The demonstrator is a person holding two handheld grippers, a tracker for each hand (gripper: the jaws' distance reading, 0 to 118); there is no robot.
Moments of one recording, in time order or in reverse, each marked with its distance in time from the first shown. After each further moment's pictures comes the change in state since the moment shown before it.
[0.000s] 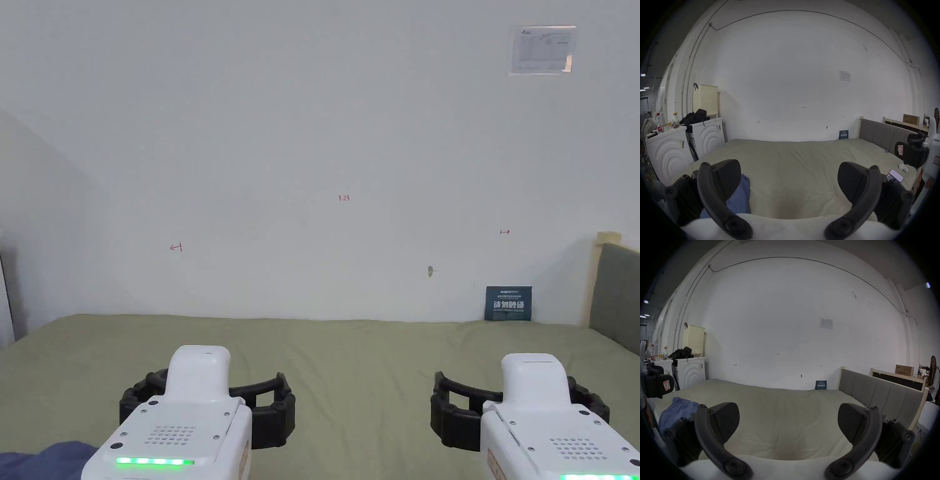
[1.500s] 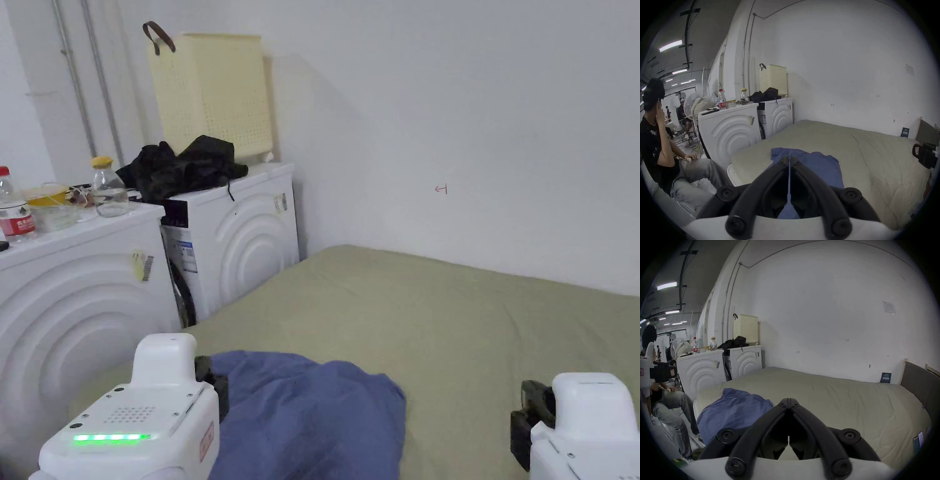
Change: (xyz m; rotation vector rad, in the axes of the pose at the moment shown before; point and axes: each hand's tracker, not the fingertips) left arm -0.261 -0.044 0.053 -0.173 0.577 0.106; right arm -0.239 -0.035 -0.049 -0.130 0.547 0.030
